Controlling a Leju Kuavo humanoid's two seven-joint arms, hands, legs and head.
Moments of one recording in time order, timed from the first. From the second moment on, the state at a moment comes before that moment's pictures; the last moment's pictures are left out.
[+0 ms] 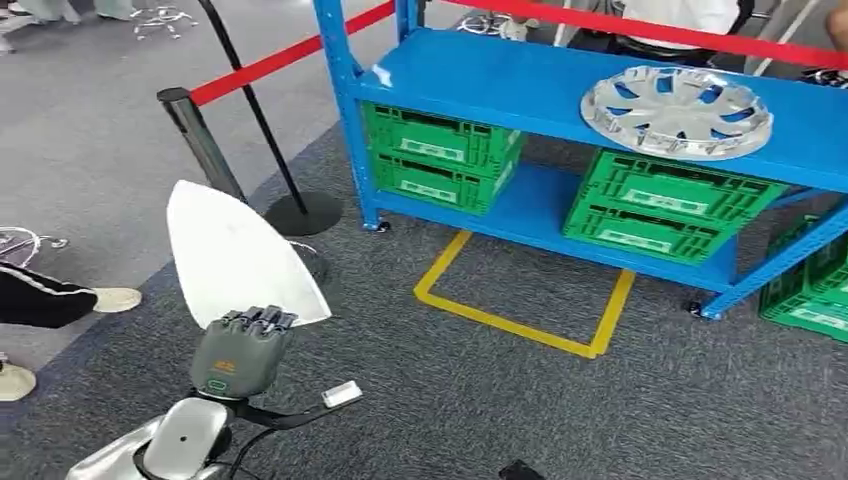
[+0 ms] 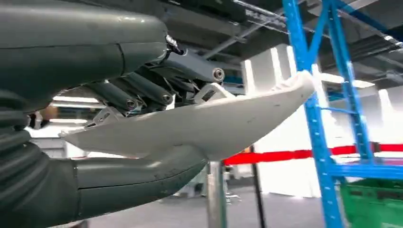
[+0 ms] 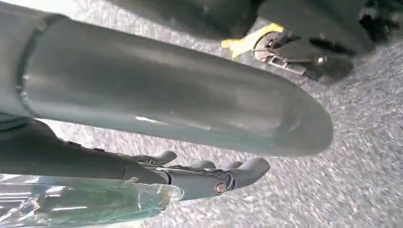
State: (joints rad) left arm -0.18 0.26 -0.79 -1.28 -1.49 0.55 0.47; right arm -0.09 0.17 -0.79 -0.19 1.44 -0.19 -0.13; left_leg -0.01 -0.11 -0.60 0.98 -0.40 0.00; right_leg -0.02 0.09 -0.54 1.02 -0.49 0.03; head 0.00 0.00
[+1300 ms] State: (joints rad) left arm -0.13 0.11 -0.49 -1.34 -1.49 0.54 0.22; right arm -0.09 0.18 -0.78 -0.19 1.42 -0.18 -0.13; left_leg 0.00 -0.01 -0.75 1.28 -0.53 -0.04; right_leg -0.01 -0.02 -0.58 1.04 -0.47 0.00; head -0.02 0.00
